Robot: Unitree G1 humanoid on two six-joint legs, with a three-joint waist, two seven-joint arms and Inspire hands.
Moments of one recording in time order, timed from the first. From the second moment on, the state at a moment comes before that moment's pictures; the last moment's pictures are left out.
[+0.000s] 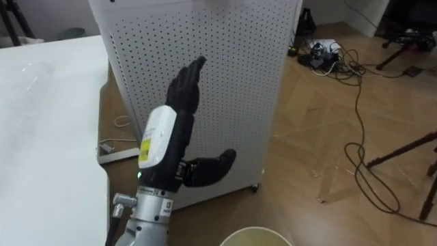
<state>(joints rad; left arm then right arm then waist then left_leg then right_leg) -0.12 0.22 -0.31 -0.03 0.56 -0.32 0.51 -0.02 -0.24 0.22 0.98 0.35 -0.11 0.03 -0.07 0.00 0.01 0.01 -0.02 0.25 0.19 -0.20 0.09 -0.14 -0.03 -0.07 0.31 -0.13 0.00</state>
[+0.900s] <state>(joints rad) -0.11 0.24 -0.20 -0.11 0.67 -0.39 0.63 0.03 -0.28 0.25 1.01 0.34 -0.09 0.06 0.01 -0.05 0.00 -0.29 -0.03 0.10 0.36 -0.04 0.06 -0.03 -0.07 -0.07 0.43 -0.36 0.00</state>
